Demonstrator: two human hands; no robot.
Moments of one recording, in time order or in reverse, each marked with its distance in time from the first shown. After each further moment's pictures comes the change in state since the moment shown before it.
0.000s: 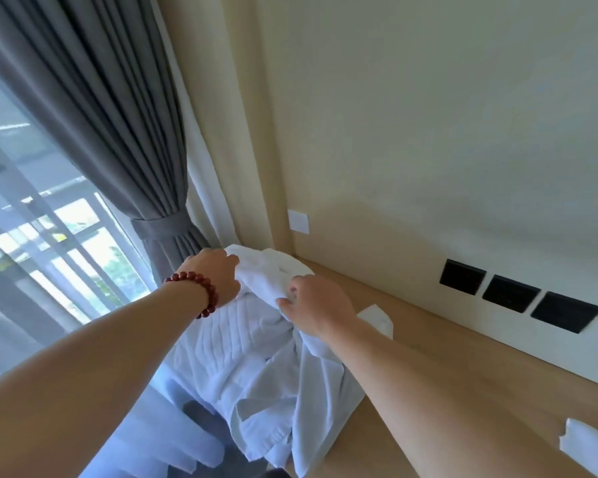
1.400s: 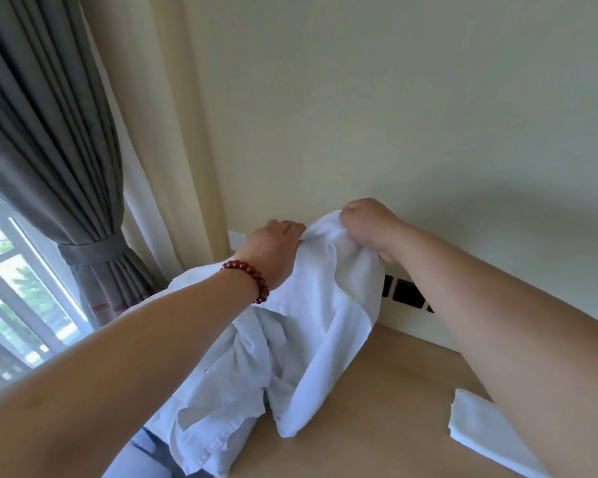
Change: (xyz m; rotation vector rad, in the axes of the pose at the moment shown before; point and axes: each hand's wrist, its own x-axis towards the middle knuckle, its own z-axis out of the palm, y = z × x) left_hand -0.020 0.170 -0.109 -0.406 0.532 0.472; right_hand -0.053 0.049 -0.231 0.396 0.234 0.353
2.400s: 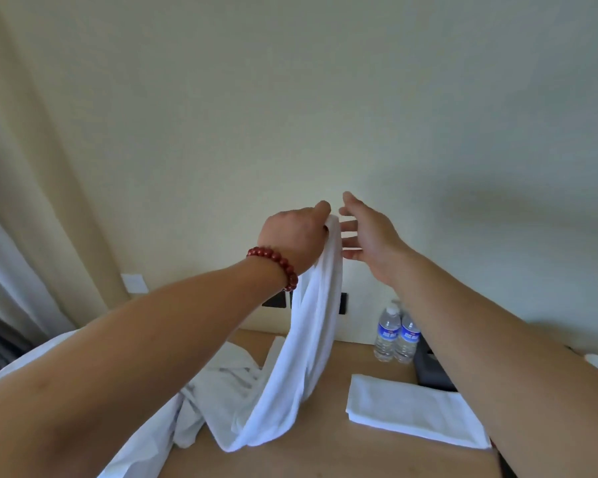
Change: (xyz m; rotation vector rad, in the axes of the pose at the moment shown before) left_hand 0.068 0.292 -0.046 -0.036 0.152 0.232; right_hand -0.125 0.111 -0.194 0.566 0.262 0.093
